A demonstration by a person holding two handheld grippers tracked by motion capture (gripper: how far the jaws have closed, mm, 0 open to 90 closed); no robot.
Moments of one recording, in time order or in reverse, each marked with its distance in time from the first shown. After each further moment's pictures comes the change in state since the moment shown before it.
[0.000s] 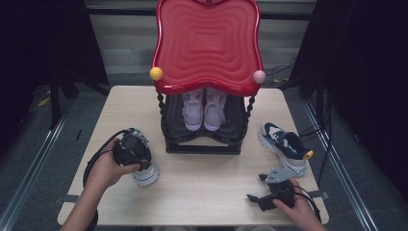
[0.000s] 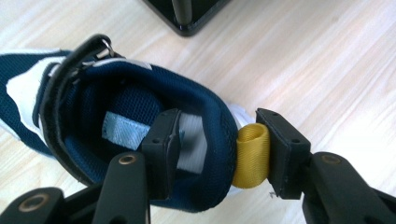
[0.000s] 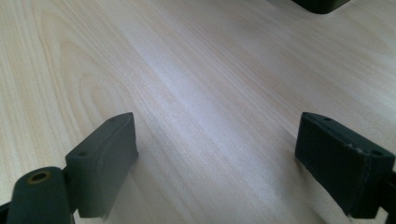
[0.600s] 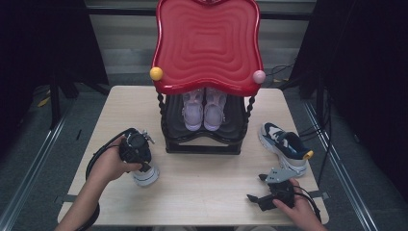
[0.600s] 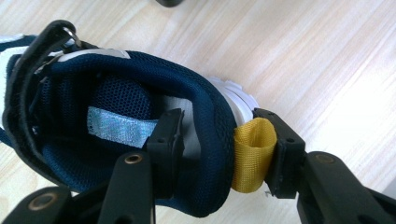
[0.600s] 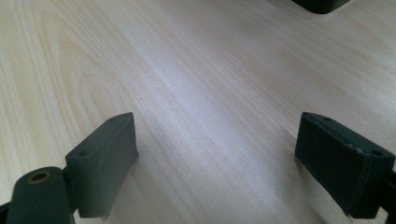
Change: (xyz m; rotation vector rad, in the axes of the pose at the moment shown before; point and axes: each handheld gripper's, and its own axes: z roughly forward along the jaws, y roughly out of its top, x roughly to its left) left arm 0.002 0.014 0.010 0.157 -0.040 0.077; right arm 0.000 0.000 0.000 0.000 0.000 0.000
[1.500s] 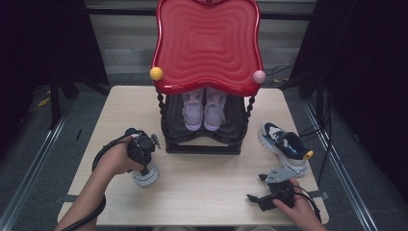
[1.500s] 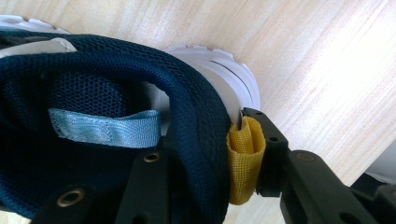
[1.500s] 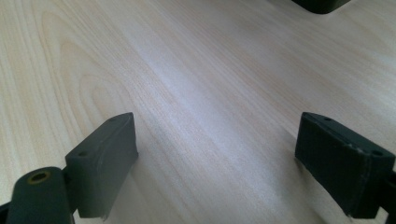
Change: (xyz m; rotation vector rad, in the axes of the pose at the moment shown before) left arm 0.002 0.016 0.016 0.220 -0.055 0.100; right arm 0.000 0.000 0.000 0.000 0.001 0.000
